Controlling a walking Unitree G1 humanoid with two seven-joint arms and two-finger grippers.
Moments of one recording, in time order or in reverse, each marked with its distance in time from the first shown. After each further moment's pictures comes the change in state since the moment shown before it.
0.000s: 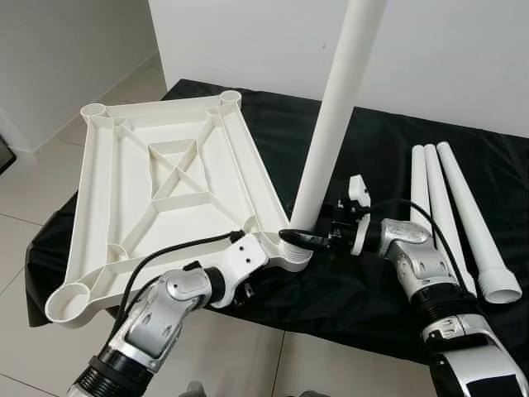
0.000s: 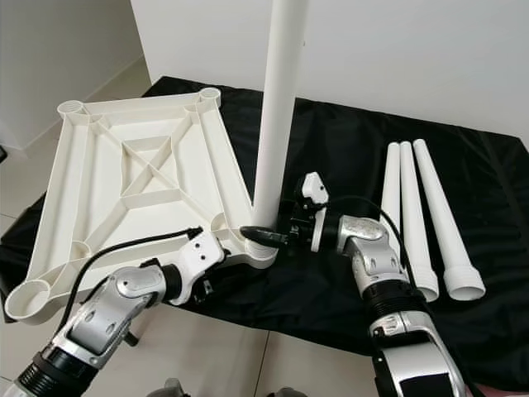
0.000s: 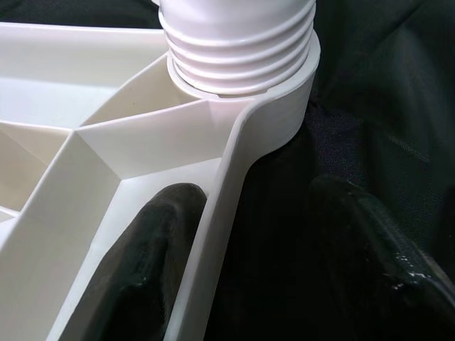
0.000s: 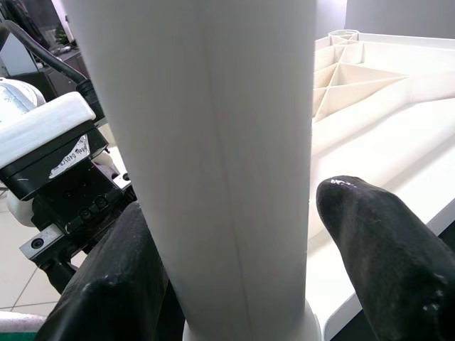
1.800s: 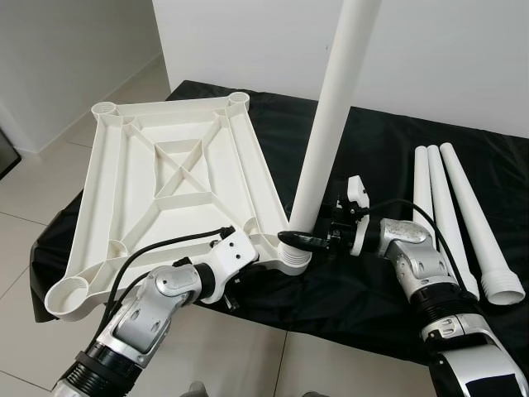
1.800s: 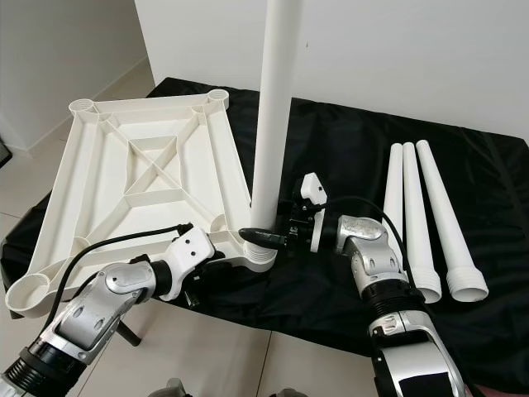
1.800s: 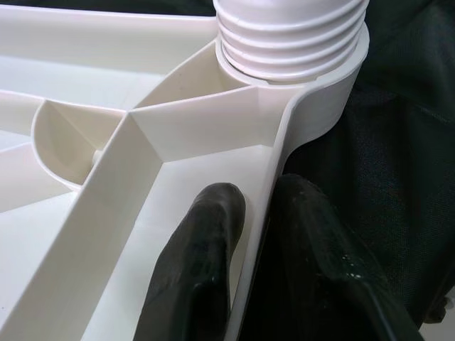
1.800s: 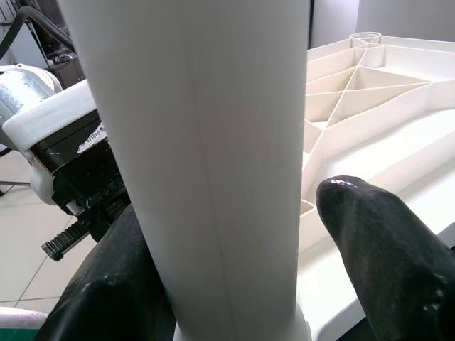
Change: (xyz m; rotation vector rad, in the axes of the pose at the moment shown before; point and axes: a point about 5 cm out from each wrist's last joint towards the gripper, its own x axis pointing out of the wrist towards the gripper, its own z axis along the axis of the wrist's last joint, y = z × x) left arm -0.007 0.008 -0.003 0.021 0.018 -0.005; right arm 0.001 0.000 0.000 -0.012 0.000 -0.004
